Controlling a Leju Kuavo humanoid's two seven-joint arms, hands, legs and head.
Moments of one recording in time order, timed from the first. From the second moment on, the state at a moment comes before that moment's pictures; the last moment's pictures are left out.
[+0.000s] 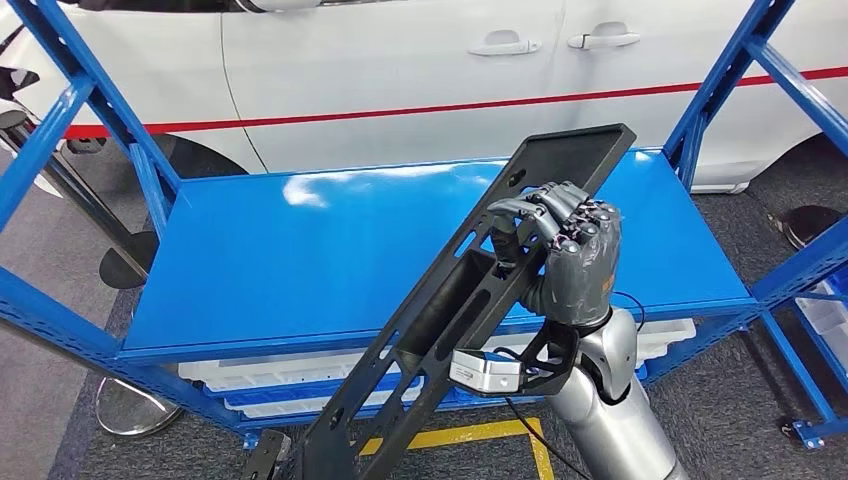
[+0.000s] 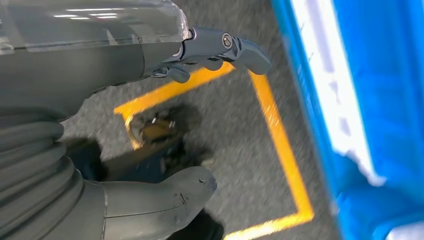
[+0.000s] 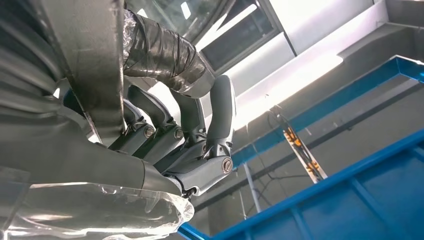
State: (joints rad) left arm -0.10 -0.11 -0.09 -0.38 -0.07 0.01 -0.36; right arm -0.37 -0.01 0.41 -1.80 0.91 -0.69 -0.31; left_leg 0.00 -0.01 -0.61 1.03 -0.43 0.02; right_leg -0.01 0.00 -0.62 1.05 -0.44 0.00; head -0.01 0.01
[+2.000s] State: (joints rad) left arm -0.09 -0.12 -0.15 -0.40 -0.02 0.01 -0.34; right arm -0.43 -0.04 0.46 -1.80 0.86 -0.68 -0.29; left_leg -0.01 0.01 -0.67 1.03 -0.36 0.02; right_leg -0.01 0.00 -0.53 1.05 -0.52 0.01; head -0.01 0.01
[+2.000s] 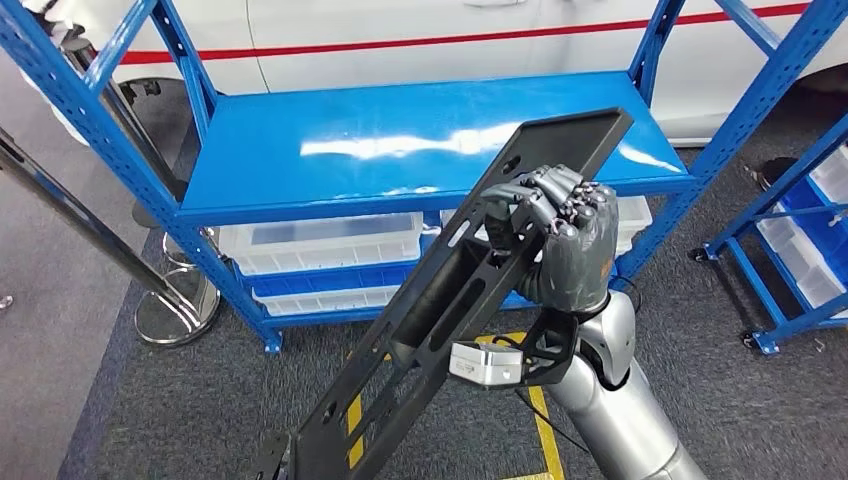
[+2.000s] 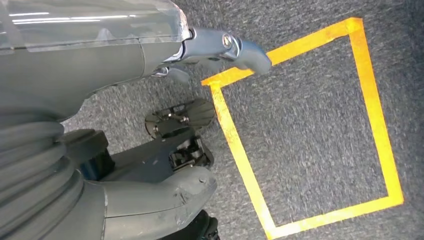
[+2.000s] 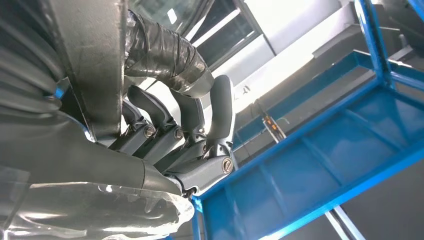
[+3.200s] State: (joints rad) left arm -0.10 -0.11 -0.17 -0.40 0.01 0.01 -0.34; right arm -0.44 -0.04 0.47 -1.76 0.84 -0.69 -0.31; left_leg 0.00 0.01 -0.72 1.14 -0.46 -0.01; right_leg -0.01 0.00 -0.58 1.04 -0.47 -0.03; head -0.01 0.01
